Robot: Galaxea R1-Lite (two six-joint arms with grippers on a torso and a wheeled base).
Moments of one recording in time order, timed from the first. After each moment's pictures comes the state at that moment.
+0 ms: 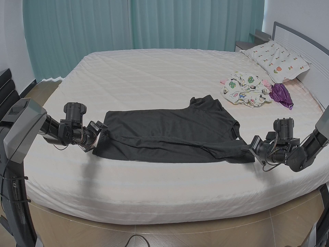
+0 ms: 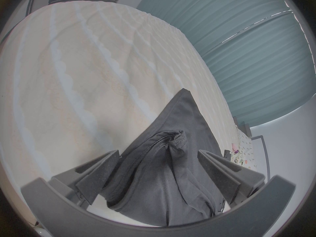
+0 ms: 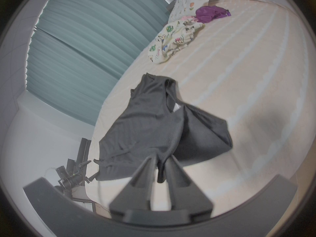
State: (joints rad) left arm -0.04 2.29 -1.37 -0.25 -0.13 -0.96; right arm 0.12 2.02 -0.75 -0.73 0.24 0.76
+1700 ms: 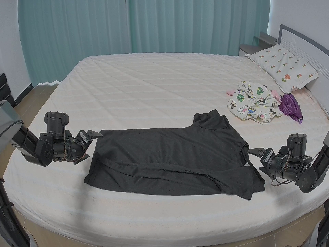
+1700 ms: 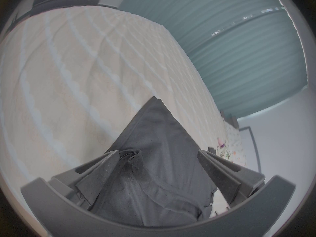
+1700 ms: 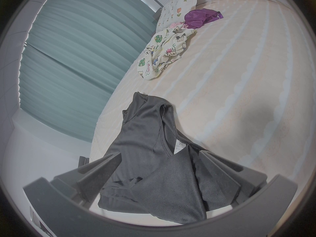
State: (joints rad) left arm -0.02 1.99 -0.87 -0.52 -0.26 -0.87; right arm 0.09 1.92 -0.41 -1.01 0.15 0.87
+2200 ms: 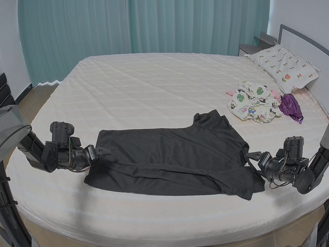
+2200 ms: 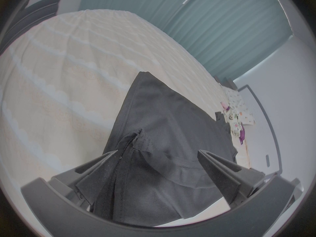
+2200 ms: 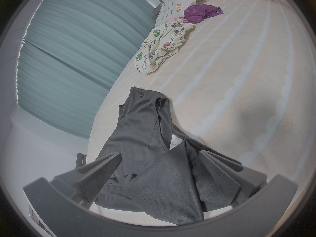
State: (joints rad) left arm -0.03 2.07 -0.83 -0.52 -0.36 -0.51; right arm 0.10 1.96 -0.40 -1.01 0.16 0.85
